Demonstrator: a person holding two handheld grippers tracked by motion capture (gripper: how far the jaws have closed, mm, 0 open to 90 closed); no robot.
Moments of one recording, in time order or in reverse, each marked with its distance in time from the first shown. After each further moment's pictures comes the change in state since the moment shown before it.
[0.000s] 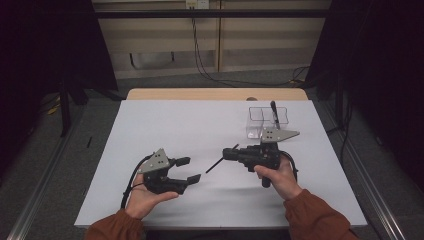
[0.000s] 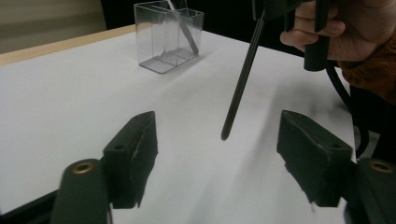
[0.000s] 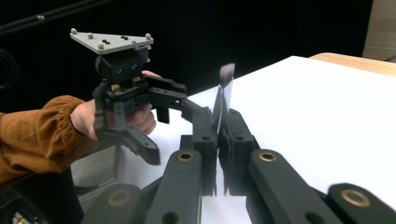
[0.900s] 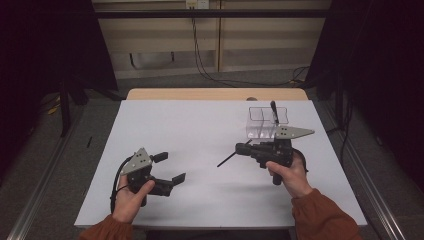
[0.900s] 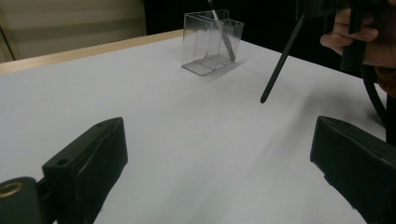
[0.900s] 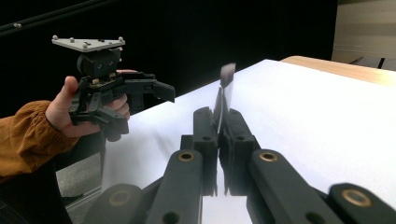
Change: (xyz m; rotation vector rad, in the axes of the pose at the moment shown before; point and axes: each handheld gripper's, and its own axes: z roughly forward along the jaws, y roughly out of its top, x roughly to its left) left arm 0.007 -0.004 -0.034 -0.037 0.146 -0.035; right arm -0.010 0.002 -0.028 -0.027 -0.069 0.018
